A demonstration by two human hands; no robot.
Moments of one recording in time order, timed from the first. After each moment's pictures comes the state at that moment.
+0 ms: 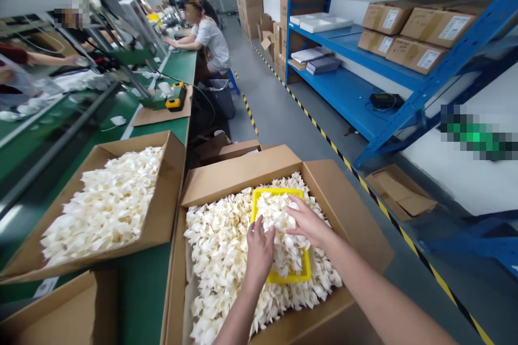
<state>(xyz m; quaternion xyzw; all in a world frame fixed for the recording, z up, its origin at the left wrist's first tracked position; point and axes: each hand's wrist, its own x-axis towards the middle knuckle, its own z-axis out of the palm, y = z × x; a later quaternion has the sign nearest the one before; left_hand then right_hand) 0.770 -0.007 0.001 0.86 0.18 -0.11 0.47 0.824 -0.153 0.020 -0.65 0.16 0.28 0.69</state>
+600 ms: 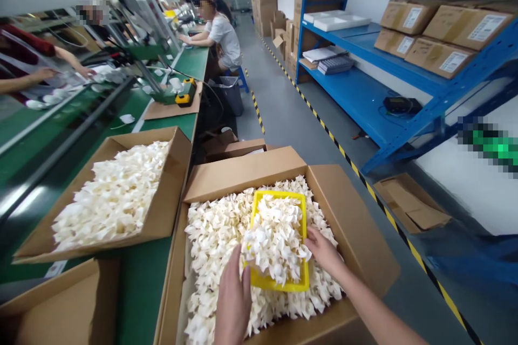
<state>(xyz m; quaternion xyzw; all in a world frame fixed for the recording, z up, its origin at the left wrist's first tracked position) 0.707 0.032 0.000 0.89 0.21 -0.08 0.39 0.779 -0.198 -0.067 -0.78 0.15 0.22 0.56</state>
